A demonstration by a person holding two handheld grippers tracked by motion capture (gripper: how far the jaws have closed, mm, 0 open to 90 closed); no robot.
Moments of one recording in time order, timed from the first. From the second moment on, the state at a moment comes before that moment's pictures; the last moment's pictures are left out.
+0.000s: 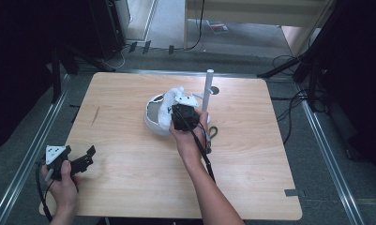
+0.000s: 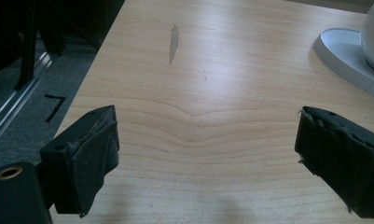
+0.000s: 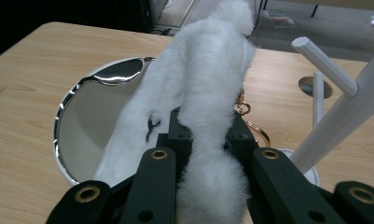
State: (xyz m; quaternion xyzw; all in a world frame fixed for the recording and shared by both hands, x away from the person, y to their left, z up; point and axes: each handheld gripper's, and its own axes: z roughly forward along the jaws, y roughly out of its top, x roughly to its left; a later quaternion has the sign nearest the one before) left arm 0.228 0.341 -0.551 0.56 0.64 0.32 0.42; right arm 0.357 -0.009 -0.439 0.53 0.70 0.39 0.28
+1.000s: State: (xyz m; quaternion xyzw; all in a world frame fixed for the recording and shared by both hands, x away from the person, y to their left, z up) left arm 0.229 0.341 -0.551 0.56 0.64 0.32 0.41; right arm 0.345 -0.009 -0.446 0.50 0.66 0.45 0.34
